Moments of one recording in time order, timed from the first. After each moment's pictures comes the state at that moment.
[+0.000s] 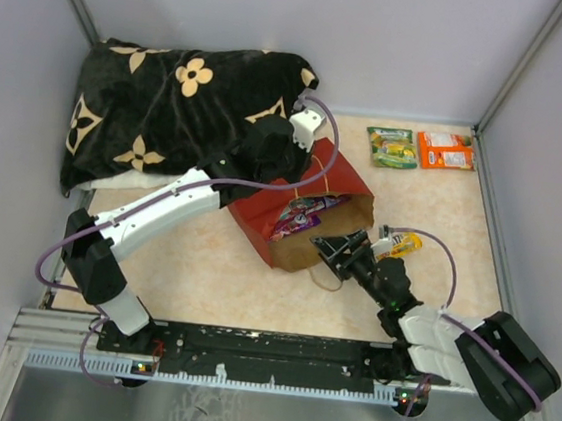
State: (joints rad) left arm -0.82 1.63 1.52 -0.29 -0.12 -0.09; right arm 0.60 1.11 0.04 0.94 -0.09 1.27
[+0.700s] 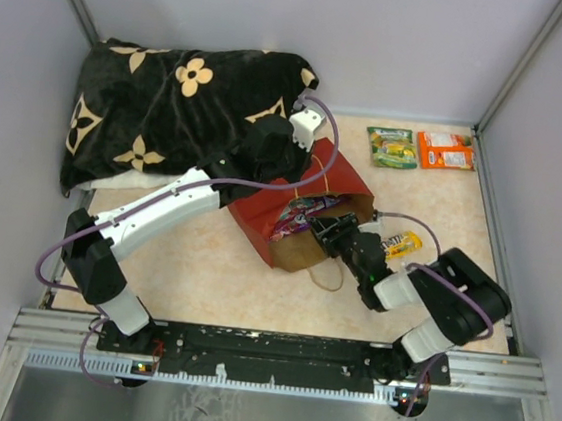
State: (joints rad) left arm -0.82 1.63 1.52 -0.29 -0.12 -0.09; right arm 0.61 1.49 0.23 1.06 0.10 1.34
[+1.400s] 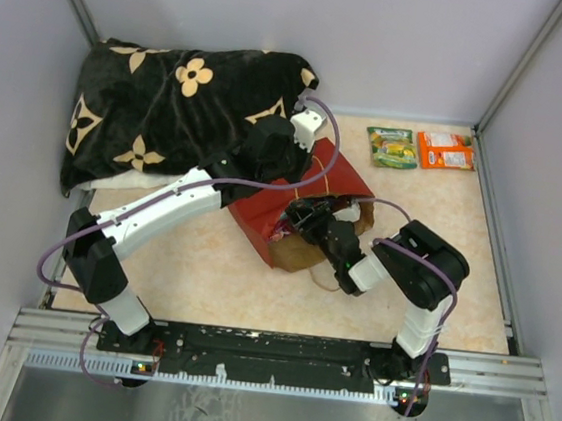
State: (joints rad) left arm -0.82 1.64 1.52 -0.29 -0.12 -0.09; right arm 0.71 1.80 0.45 1.17 0.18 1.18
